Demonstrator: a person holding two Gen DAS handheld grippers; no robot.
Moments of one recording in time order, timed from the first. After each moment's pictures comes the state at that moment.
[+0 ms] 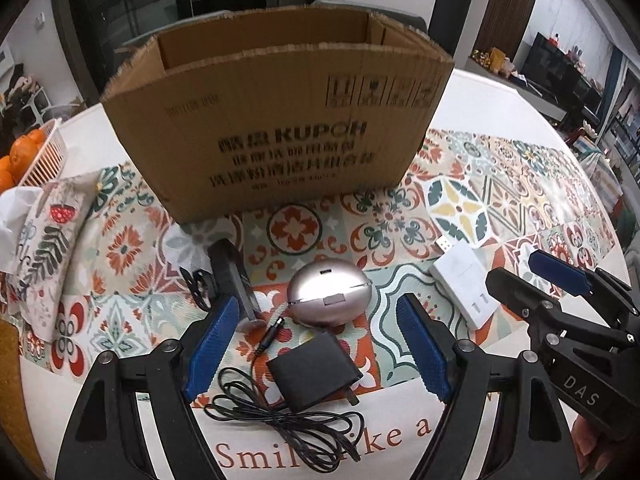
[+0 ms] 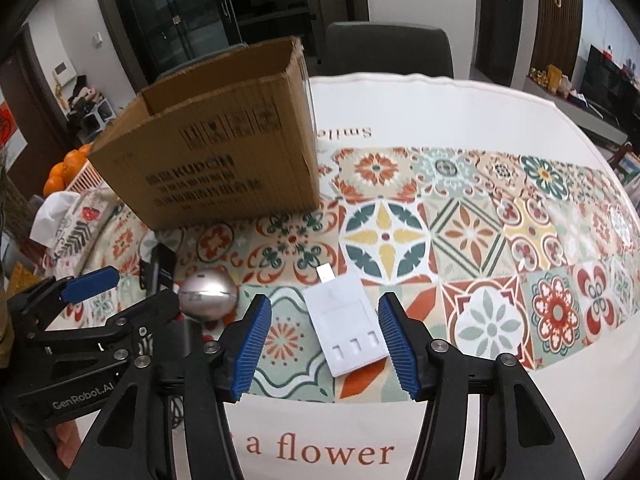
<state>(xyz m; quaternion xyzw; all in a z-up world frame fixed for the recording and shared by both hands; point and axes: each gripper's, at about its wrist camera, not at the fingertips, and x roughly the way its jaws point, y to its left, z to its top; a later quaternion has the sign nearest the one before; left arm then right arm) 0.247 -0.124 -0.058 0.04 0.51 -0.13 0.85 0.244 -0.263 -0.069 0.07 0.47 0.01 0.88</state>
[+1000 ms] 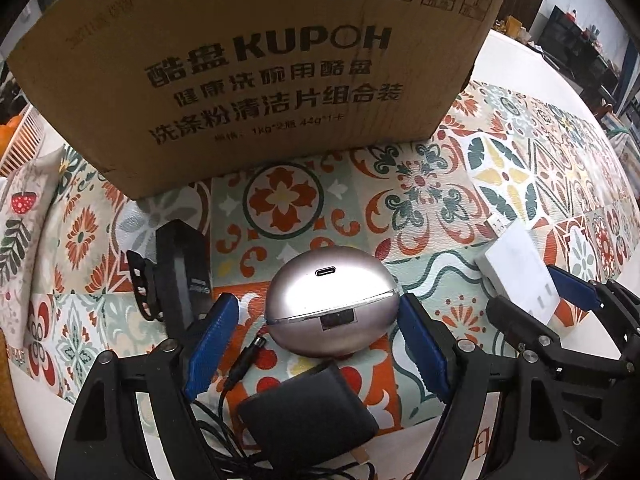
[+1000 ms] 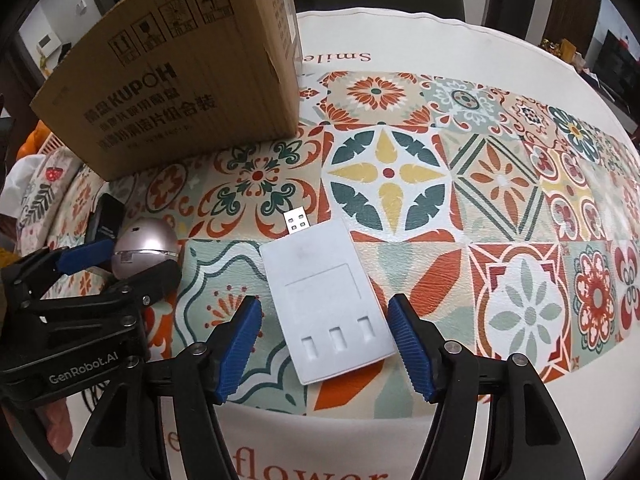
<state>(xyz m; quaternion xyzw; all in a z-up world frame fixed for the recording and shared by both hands) 0.279 -0.147 -0.121 0.07 0.57 -0.11 0.81 0.271 -0.270 -0.136 0.06 0.55 0.01 0.83</state>
